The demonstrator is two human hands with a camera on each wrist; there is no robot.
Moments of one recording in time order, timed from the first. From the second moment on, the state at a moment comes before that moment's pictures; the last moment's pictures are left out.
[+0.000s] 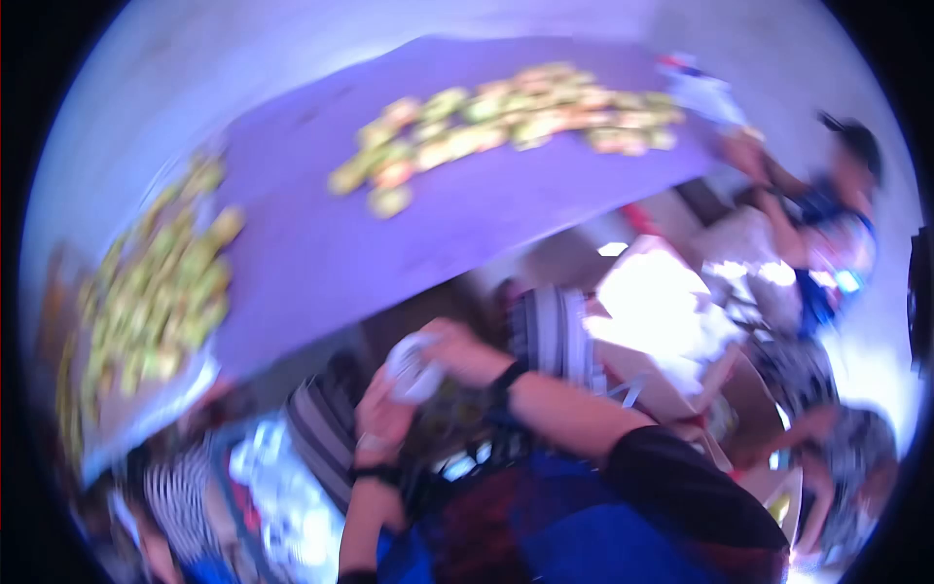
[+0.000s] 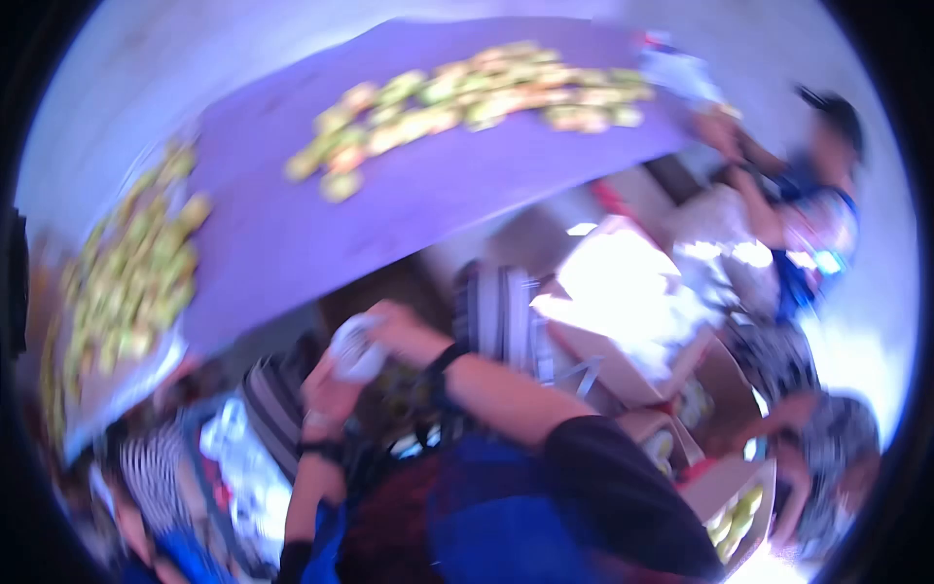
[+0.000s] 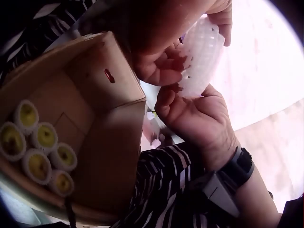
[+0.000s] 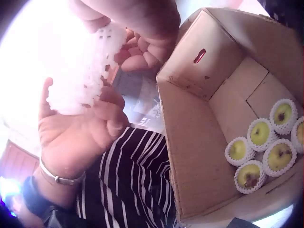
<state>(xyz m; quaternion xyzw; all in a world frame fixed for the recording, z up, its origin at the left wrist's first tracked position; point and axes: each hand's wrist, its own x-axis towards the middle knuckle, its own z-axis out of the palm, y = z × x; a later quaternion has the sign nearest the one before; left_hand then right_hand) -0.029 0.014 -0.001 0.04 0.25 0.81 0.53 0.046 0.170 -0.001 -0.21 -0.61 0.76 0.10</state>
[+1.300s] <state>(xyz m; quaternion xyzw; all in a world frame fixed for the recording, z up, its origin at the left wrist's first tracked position) -0.019 0.043 -0.005 0.08 0.33 0.76 0.55 0.064 0.188 0.000 -0.36 -0.71 0.60 0.14</state>
